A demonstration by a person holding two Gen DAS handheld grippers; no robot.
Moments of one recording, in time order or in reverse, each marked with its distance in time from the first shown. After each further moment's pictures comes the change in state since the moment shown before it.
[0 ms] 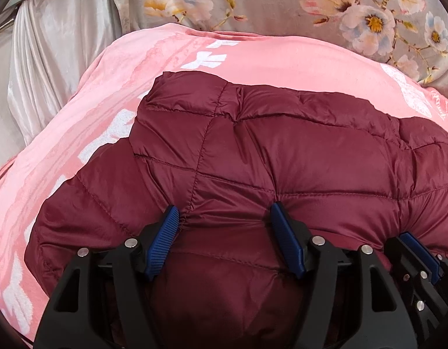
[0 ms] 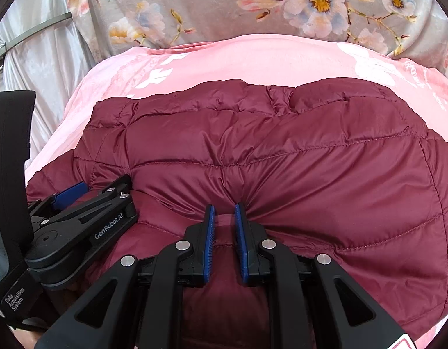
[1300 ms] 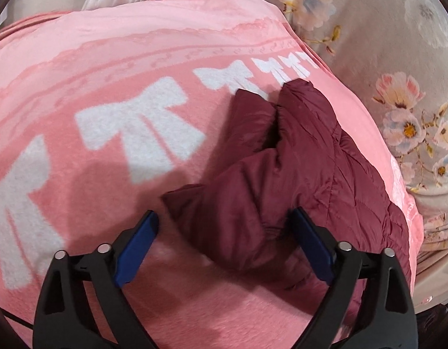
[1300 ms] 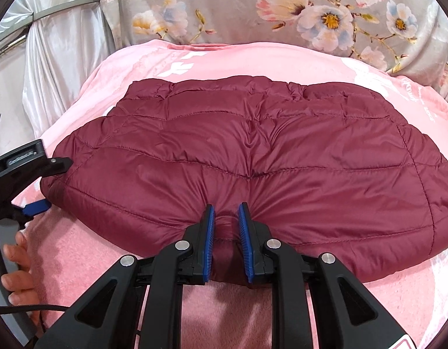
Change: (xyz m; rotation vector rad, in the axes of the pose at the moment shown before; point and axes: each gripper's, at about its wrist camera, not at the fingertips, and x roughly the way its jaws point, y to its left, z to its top) left arm -0.033 0.166 -0.051 -0.573 0.135 -0.215; right arm -0.046 0.033 -0.049 -0.091 -0.025 -0.028
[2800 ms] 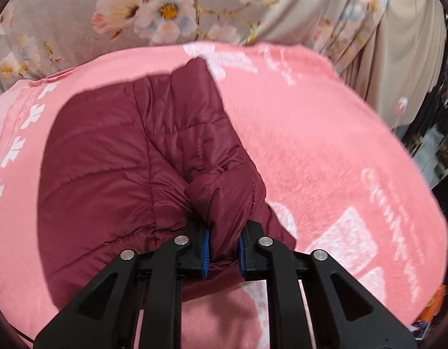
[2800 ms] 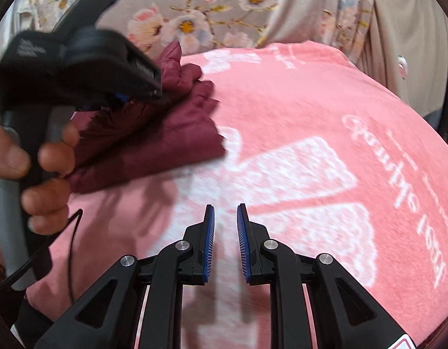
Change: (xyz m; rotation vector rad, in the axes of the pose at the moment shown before) left arm -0.008 -0.376 -0.231 0.921 0.108 -0.239; right arm -0.151 -0.223 -0.121 0.287 -0.043 -0.251
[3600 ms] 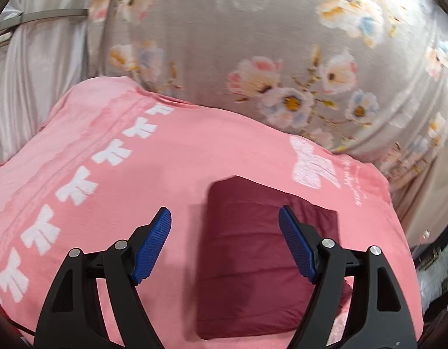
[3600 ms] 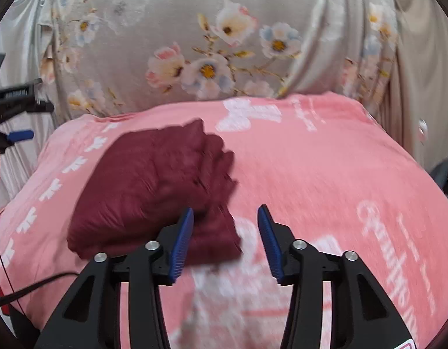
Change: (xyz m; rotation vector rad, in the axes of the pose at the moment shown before) left arm -0.148 0.188 0.030 -0.432 -0.306 0.201; right arm -0.012 0.022 0.099 -0.097 -0.197 0.090
